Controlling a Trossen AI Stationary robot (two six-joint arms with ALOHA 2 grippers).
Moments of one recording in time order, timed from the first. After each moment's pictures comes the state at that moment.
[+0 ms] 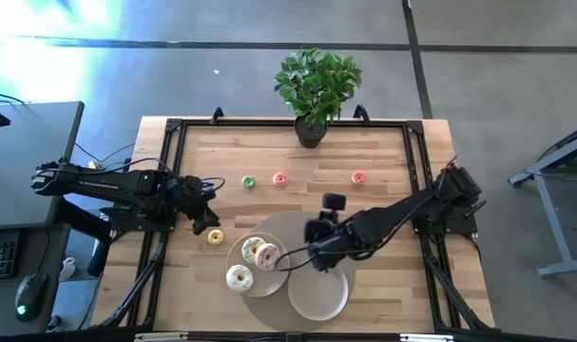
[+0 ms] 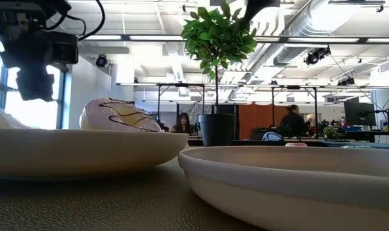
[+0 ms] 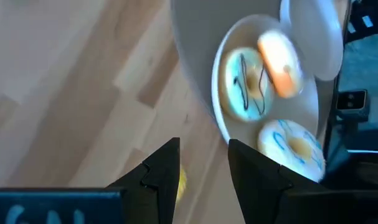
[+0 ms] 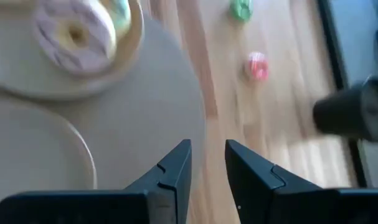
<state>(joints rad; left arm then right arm) -0.05 0.65 0.43 -0.58 0.20 -0.71 0.44 1.80 1.65 -1.12 0.57 0.44</state>
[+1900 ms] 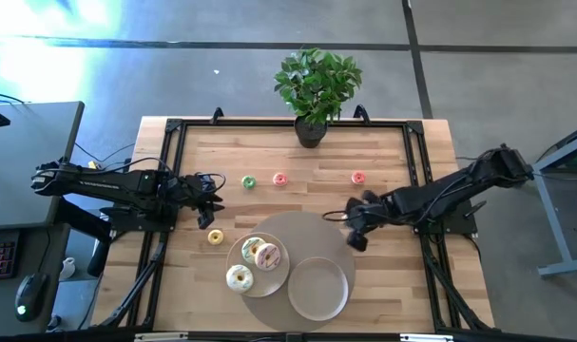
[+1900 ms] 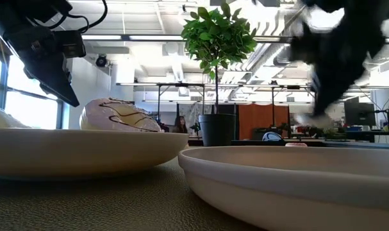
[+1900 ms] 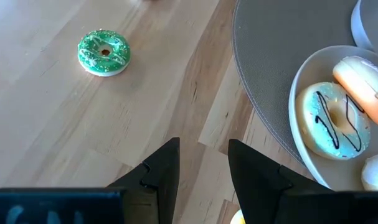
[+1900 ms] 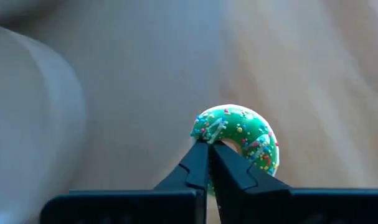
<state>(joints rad) -0.05 0.66 0.43 -0.57 -0.13 -0.45 0.26 1.29 0.69 -0.45 0.14 0.65</state>
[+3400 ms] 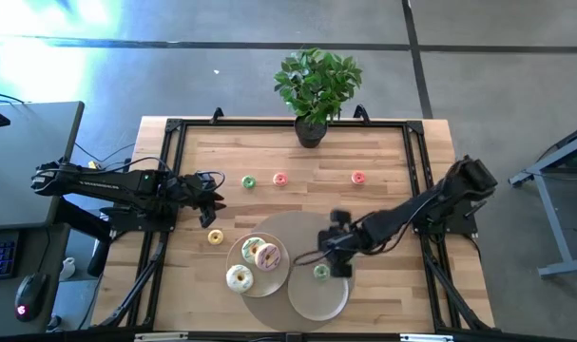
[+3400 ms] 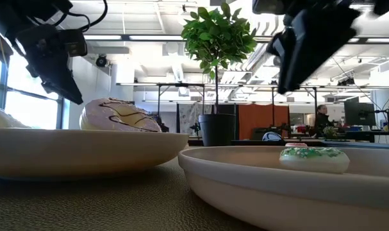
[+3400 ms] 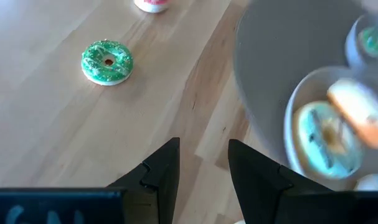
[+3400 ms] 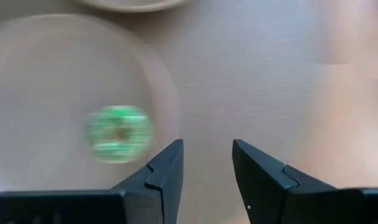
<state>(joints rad) -0.05 0.66 0.43 -0.54 -0.15 -0.50 0.42 1.65 1.17 -0.69 0.24 0.44</state>
